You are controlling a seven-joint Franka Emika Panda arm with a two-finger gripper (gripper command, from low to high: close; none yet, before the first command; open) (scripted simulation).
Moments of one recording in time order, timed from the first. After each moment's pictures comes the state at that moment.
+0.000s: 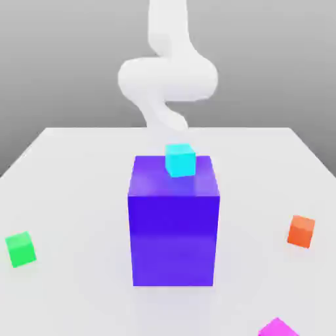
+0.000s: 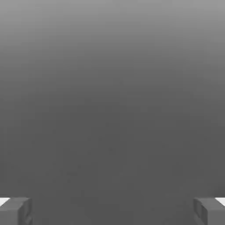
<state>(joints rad) -0.04 -0.71 0.05 -2.29 -0.01 2.32 0.90</state>
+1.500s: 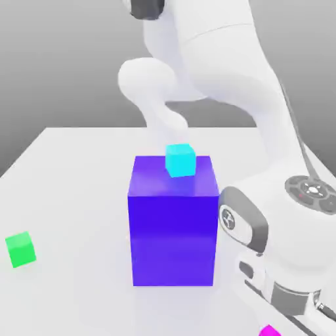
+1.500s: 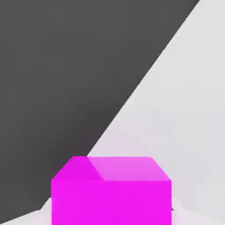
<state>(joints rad) 0.02 0.58 0.28 -2.16 -0.36 2.70 2.31</state>
